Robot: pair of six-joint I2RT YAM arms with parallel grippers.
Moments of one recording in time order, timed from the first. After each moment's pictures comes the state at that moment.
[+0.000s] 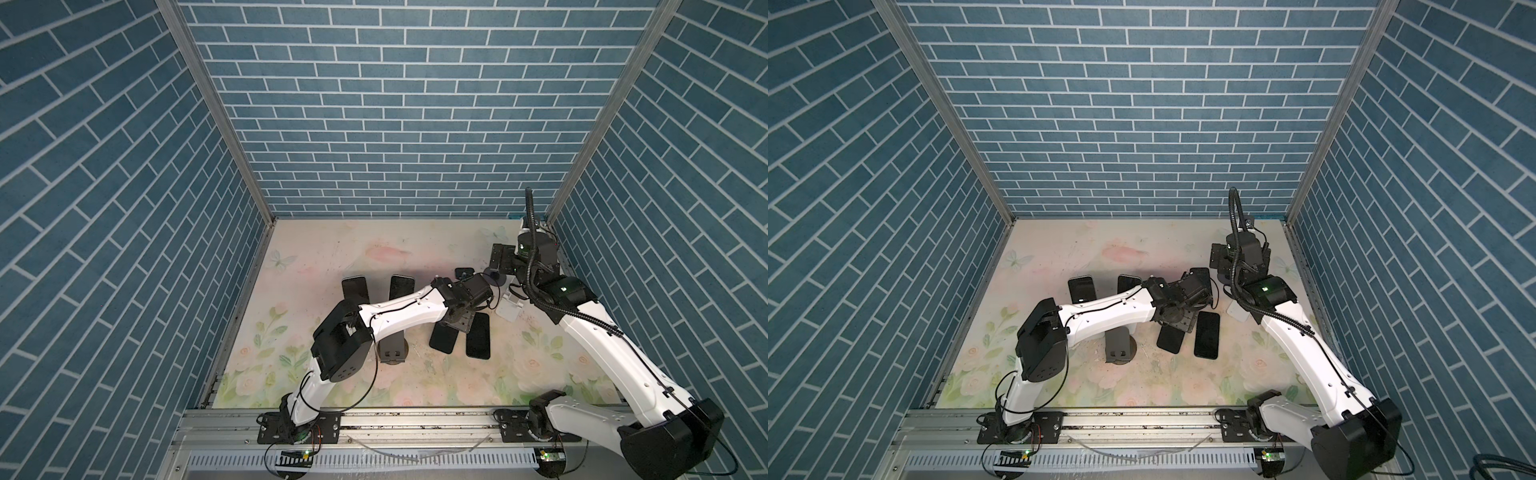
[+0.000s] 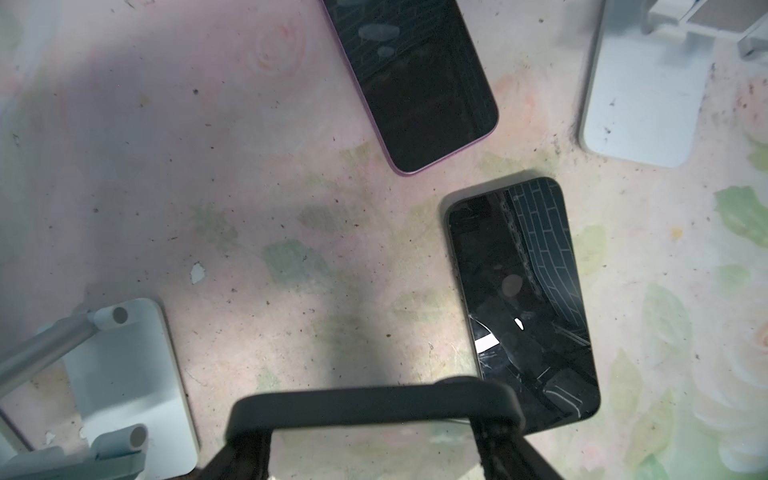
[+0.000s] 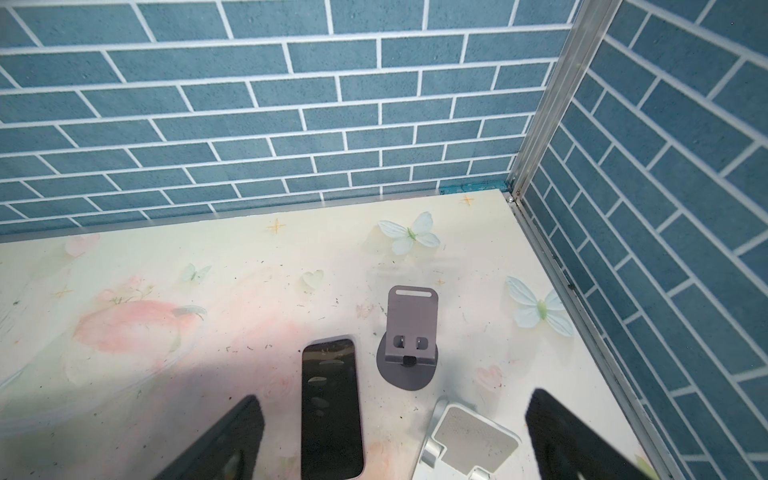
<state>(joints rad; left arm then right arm) -1.09 2.11 1.81 -0.93 -0.21 -0.62 0.44 1.13 1.10 -0.48 0.45 0.23</state>
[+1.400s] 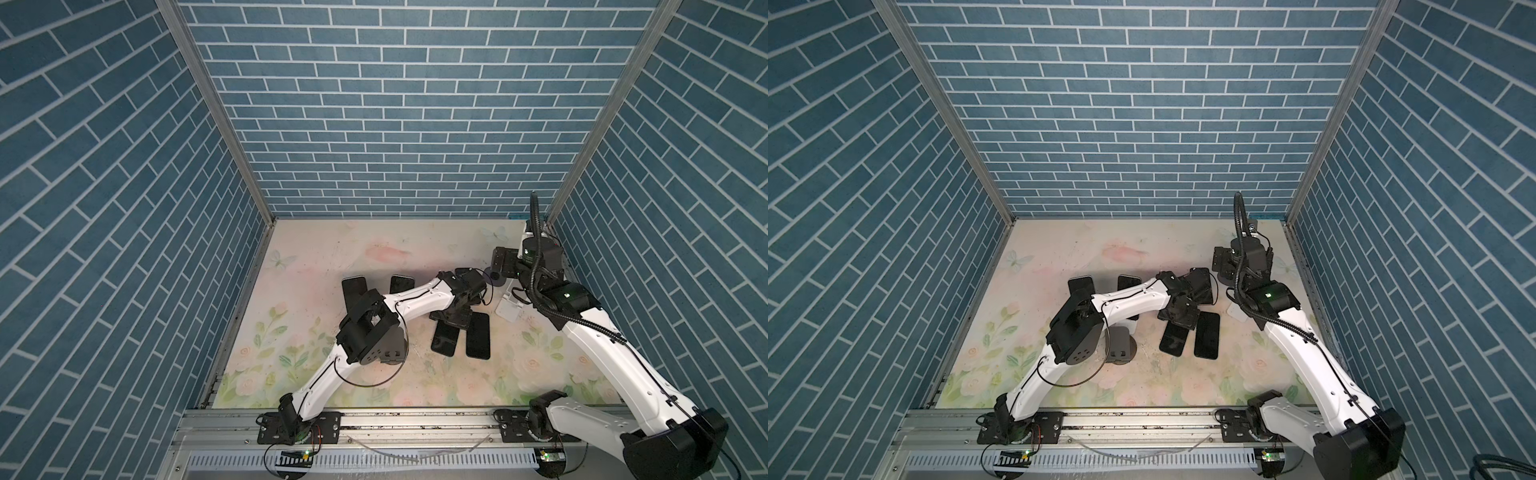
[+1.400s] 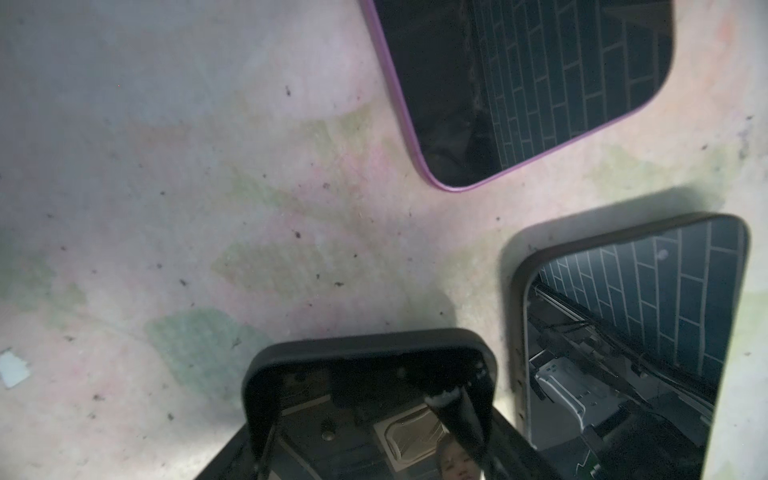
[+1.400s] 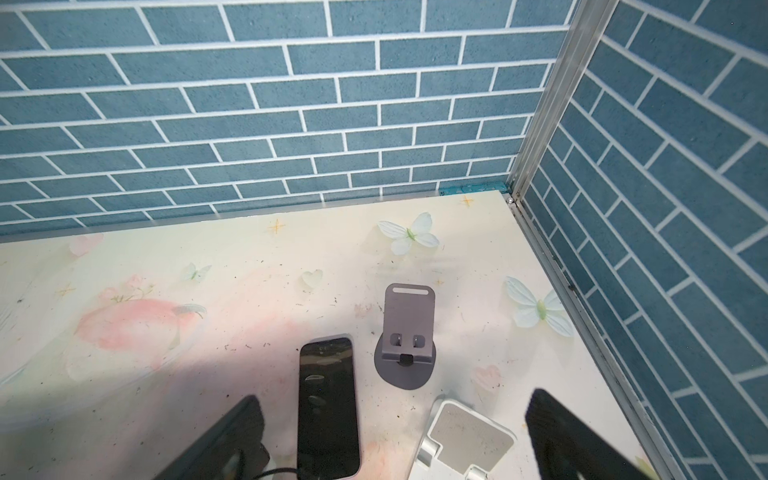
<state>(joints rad) -0.99 2.37 1.99 -0.97 -0.02 -0.61 0.41 1.09 1.05 -0.44 0.42 0.21</state>
